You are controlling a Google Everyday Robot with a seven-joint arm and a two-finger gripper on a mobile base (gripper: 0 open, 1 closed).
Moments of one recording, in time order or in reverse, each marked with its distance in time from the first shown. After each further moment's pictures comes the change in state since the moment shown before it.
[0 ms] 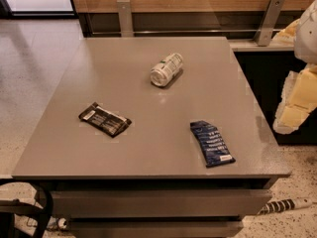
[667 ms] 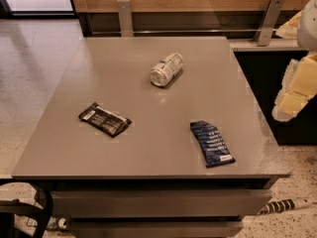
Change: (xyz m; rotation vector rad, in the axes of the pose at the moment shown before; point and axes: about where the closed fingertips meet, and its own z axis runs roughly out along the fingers) arm 0.000 -0.018 -0.002 -0.008 -0.033 0.046
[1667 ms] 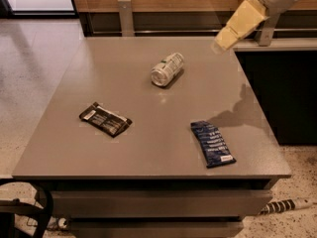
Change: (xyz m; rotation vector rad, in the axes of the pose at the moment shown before) arm -0.071 -0.105 0.033 -0.050 -0.126 0.475
